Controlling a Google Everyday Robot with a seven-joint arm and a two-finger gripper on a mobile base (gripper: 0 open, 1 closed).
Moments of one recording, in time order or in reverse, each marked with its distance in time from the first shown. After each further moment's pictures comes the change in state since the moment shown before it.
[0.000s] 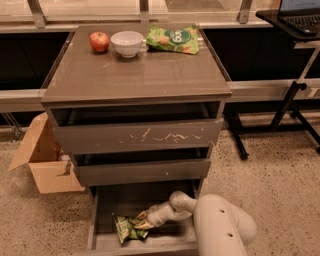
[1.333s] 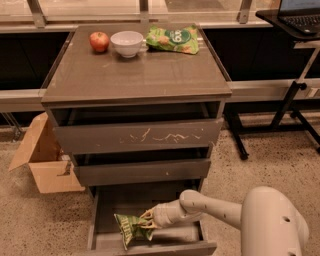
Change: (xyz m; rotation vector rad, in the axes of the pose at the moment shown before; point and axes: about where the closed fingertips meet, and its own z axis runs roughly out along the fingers) arm -0.091 0.043 -0.087 0.083 0.009 -0.261
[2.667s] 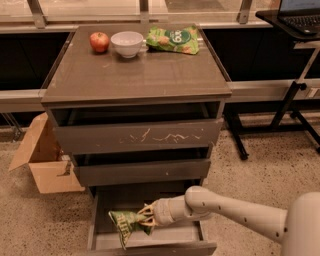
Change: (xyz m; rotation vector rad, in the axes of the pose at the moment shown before) arm -0.101 -0.003 -0.066 0.079 -0.005 -0.212
